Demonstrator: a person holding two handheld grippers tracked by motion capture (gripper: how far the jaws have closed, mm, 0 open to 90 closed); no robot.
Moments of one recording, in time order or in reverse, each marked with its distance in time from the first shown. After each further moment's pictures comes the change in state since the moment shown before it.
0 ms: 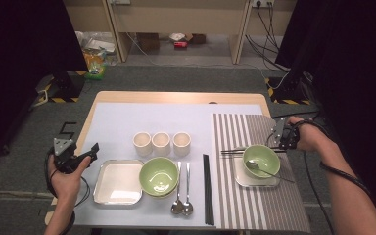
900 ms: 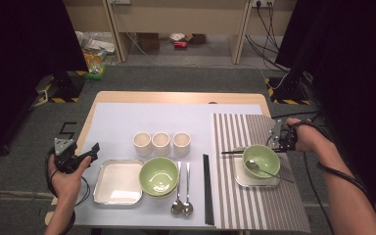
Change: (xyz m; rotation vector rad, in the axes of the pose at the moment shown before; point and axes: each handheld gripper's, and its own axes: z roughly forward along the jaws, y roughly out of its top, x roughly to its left) left arm -0.001 0.000 0.001 0.000 -0.002 0.006; right arm -0.001 0.004 0.008 0.047 0.023 -0.013
